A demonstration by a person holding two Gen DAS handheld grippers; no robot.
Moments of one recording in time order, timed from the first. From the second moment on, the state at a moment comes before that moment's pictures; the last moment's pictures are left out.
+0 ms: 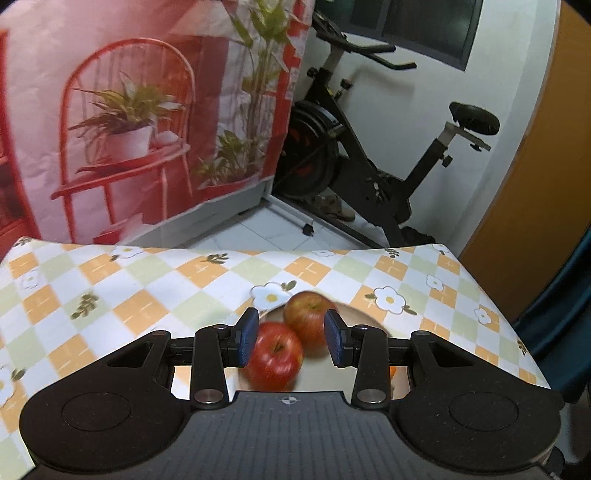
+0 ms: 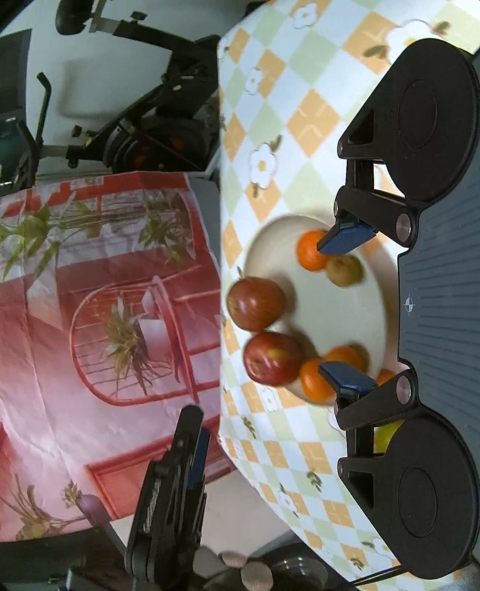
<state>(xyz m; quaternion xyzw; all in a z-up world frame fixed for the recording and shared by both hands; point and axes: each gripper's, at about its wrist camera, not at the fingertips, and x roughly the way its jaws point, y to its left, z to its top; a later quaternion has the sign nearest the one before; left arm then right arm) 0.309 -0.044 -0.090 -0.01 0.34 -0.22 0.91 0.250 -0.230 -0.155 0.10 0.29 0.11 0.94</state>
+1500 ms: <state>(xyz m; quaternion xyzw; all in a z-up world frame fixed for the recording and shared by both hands) 0.246 0.010 -0.146 -0.04 0.40 -0.20 0.89 0.230 -0.151 -0.185 0.06 0.43 0.22 0.88</state>
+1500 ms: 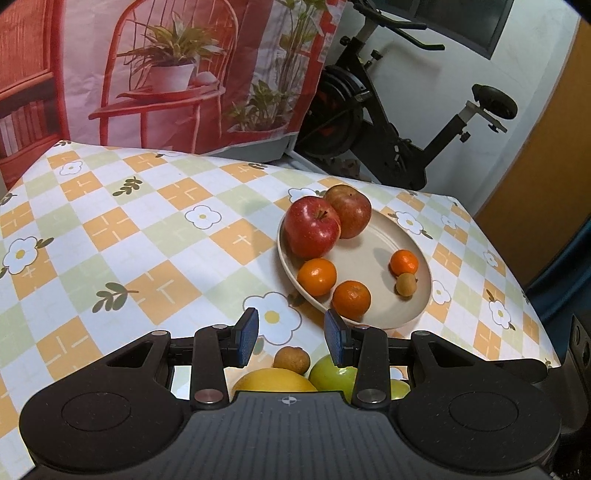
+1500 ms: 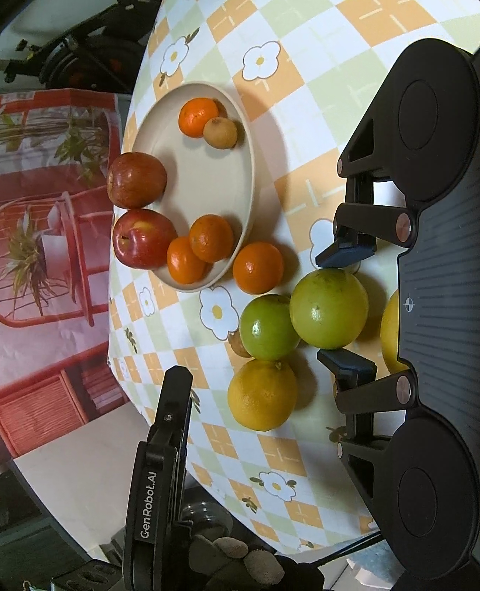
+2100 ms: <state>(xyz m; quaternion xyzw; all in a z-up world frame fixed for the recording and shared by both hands) 0.235 -0.036 -0.160 0.09 0.41 -0.27 0.87 0.219 -0.198 -0.181 0.09 0.39 0.17 0.90</state>
